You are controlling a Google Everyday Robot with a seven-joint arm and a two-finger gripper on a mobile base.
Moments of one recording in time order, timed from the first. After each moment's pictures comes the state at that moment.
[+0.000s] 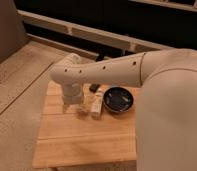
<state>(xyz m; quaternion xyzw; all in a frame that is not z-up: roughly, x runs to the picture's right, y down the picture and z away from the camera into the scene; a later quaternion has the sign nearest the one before) -0.107 0.103 0.703 -0.26 0.23 0.64 0.68</state>
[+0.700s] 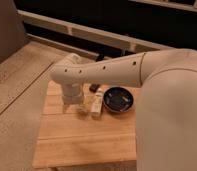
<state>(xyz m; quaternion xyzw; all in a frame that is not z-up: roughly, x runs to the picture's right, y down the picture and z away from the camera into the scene) -0.107 0.103 0.703 -0.26 0.23 0.64 0.68</state>
